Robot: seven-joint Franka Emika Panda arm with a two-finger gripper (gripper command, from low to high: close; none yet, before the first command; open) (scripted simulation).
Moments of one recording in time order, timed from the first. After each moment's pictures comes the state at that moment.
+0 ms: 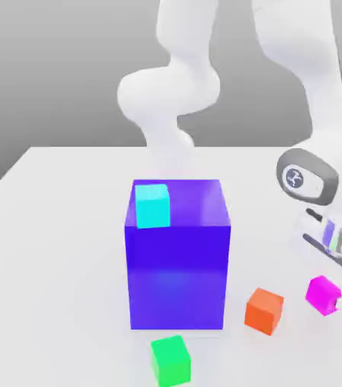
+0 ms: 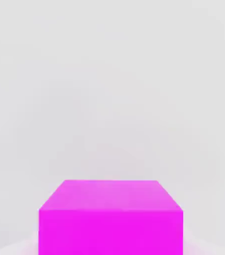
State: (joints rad) arm 0.61 0.32 0.02 -2.49 -0.14 2.76 -0.57
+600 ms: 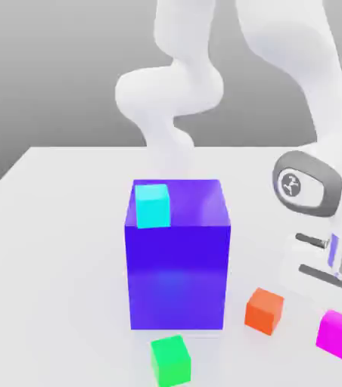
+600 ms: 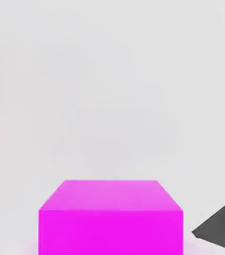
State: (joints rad) arm 0.44 0.34 0.03 -2.29 -0.26 2.73 -1.05
